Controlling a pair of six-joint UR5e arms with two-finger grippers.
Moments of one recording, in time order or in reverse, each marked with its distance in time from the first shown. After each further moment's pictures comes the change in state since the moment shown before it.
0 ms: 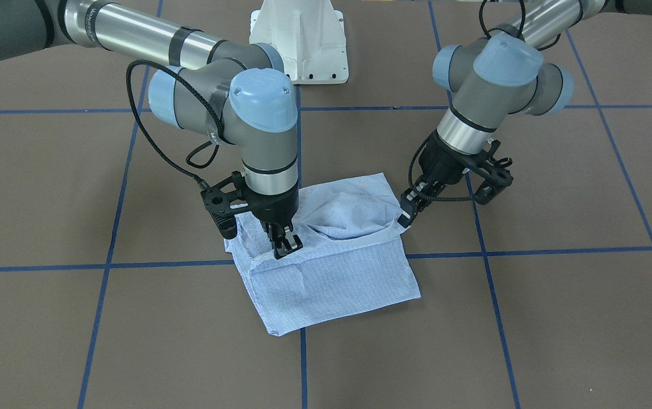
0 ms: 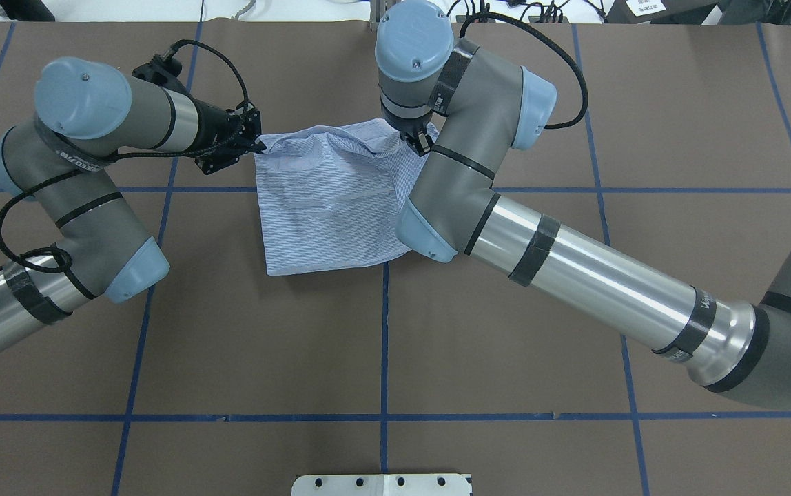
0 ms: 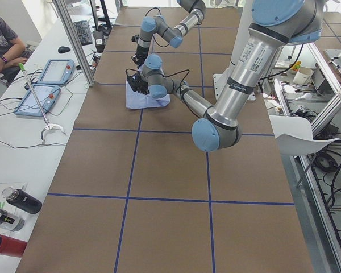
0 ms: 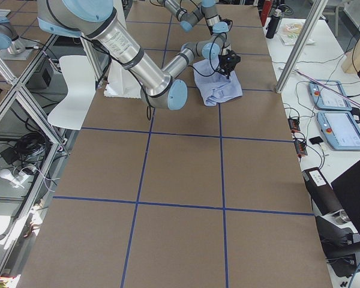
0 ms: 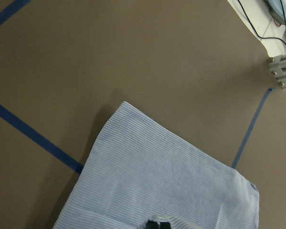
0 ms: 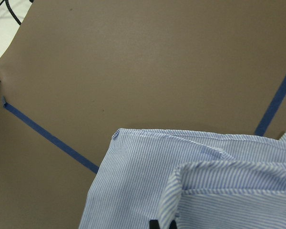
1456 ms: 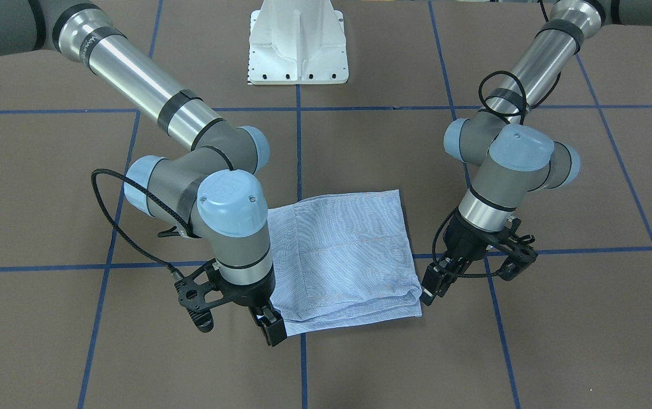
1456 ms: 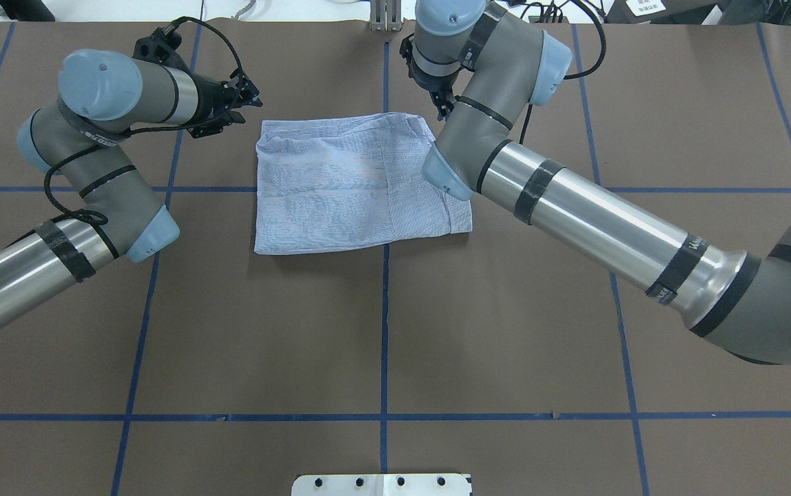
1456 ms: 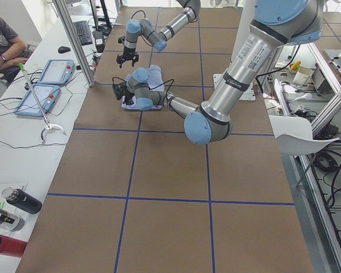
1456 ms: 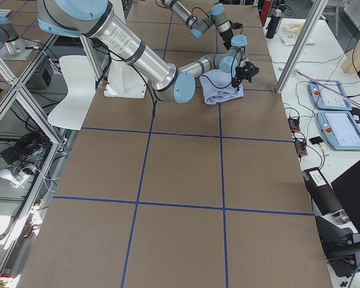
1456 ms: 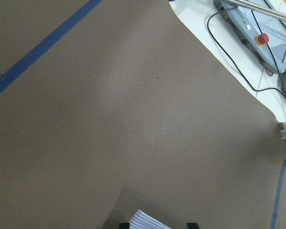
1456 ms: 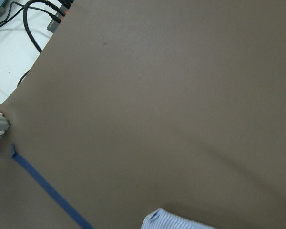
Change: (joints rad) left arm -0.052 -0.079 0.238 -0.193 0.048 0.172; right arm 0.120 0.029 -0.260 0.223 0.098 -0.186
